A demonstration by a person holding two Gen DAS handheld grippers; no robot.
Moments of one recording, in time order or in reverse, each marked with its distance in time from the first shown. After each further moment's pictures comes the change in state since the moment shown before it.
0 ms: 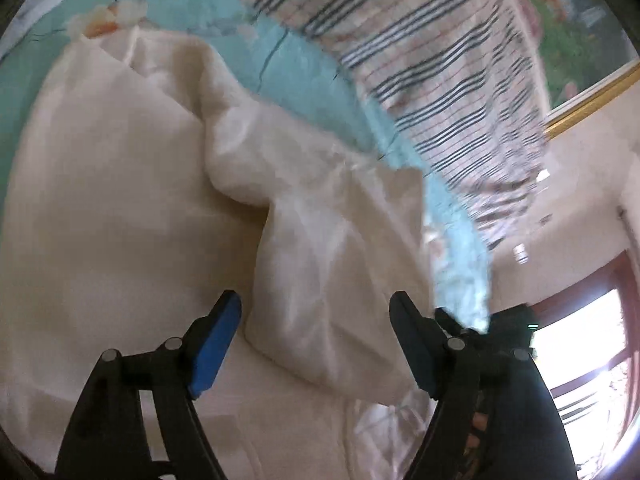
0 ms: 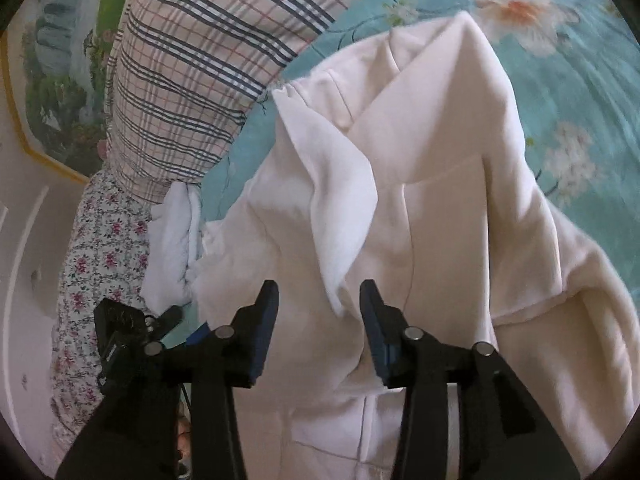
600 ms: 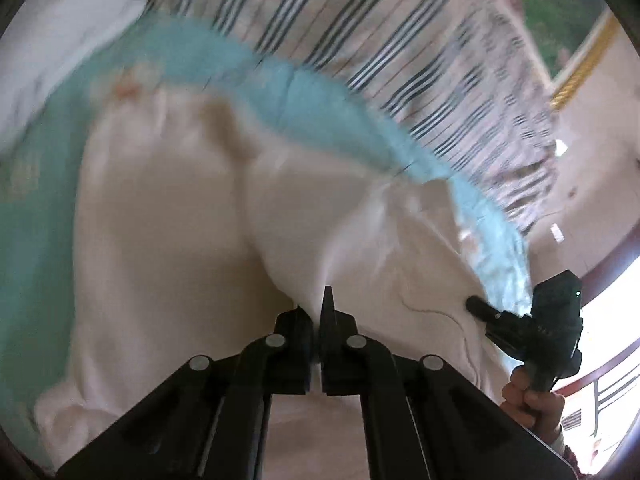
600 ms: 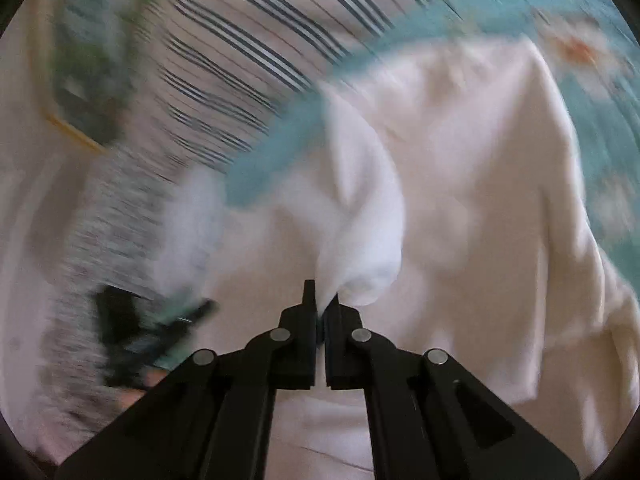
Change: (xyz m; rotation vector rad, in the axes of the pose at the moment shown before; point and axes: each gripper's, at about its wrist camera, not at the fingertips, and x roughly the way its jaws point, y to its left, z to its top) left arm -0.029 0.017 -0.010 0.133 -0.079 0.126; right arm 0.017 0.014 -0.002 -0.111 0.059 -0.033
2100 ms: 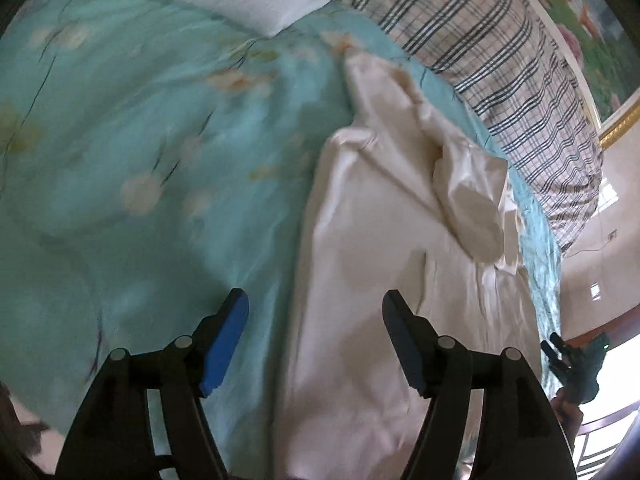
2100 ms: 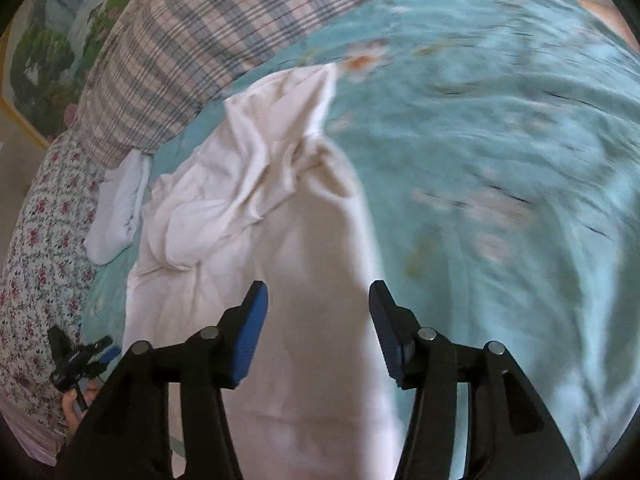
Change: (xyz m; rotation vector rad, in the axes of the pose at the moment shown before) left arm -0.209 0.102 -0.165 -0.231 0.009 0.191; right arm -0.181 -0.044 -0.124 0.019 -0.115 -0.291
